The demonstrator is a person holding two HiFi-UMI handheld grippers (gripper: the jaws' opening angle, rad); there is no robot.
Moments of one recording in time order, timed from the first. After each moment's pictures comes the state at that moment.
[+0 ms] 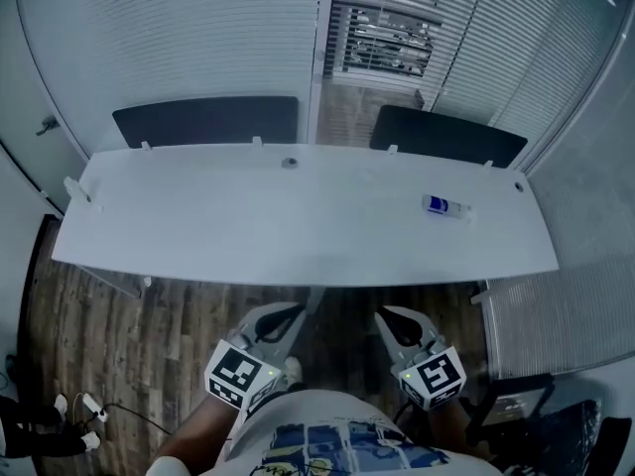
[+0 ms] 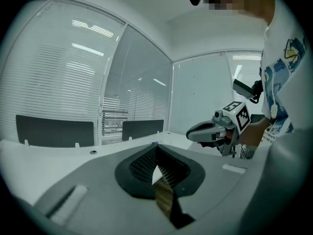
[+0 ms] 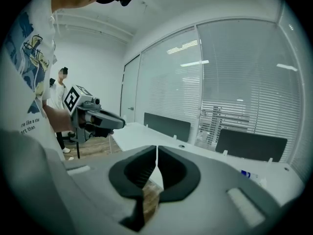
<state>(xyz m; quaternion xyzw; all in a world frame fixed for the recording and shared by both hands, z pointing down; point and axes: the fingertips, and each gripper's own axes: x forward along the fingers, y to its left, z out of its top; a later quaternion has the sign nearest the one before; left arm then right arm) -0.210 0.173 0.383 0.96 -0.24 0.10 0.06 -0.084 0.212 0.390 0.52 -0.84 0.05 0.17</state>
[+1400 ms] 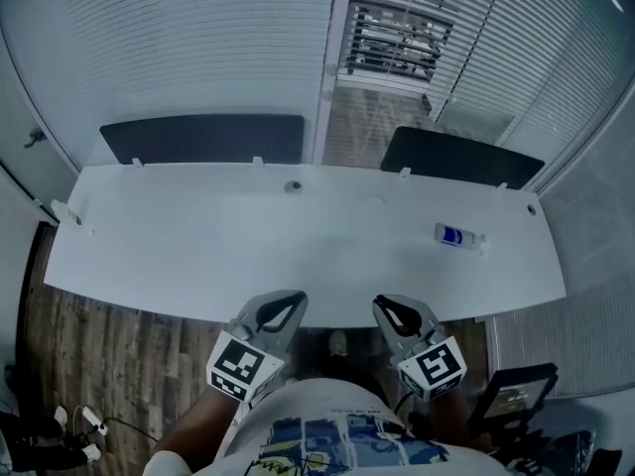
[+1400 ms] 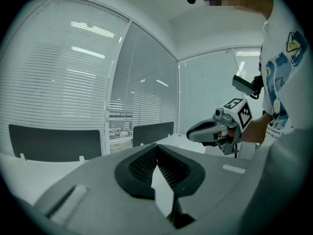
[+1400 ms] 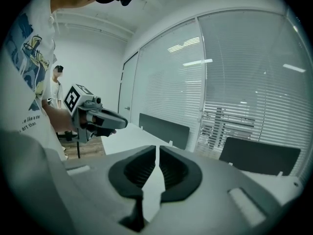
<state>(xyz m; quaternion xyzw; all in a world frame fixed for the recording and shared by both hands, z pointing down) -0.198 0.024 0.386 0.96 -0.26 0.09 0.04 -0.079 0.062 0.394 0.51 -0.84 0.03 0.18</state>
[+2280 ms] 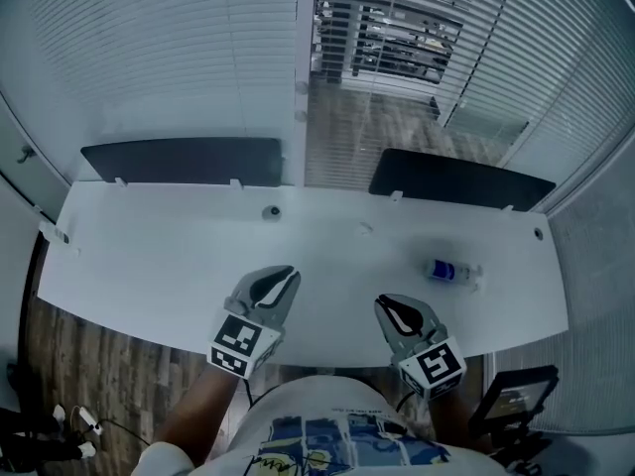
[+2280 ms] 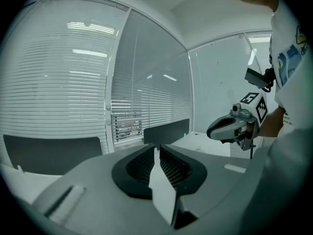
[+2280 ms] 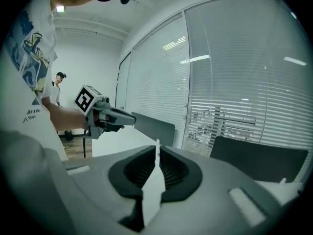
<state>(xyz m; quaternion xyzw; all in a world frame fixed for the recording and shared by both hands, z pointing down) -0.081 -0.127 0.396 0.94 -0.31 0.12 0.03 0.053 -0.049 0.402 0.49 -0.85 0.05 0.17</state>
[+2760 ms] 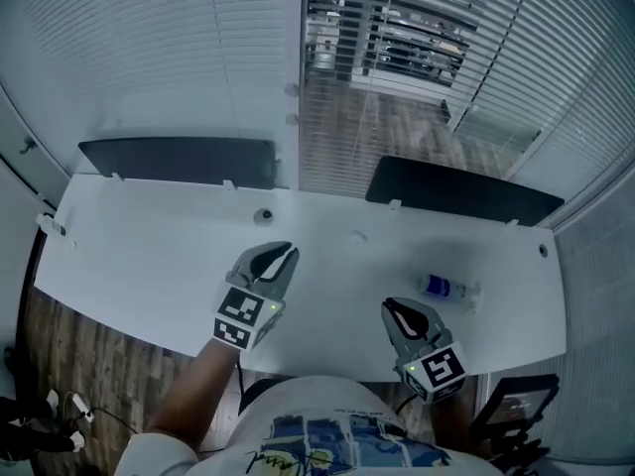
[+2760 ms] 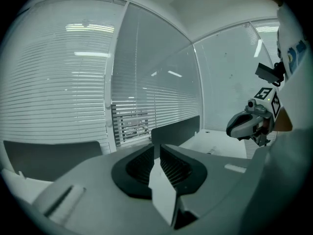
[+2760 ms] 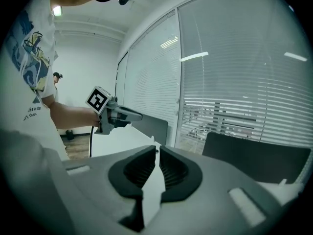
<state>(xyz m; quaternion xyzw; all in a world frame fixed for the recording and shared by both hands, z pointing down) -0.035 -0.196 0.411 0.92 -0.35 0.15 0.02 0.115 -0.077 0.420 0.48 -0.86 0.06 0.17</state>
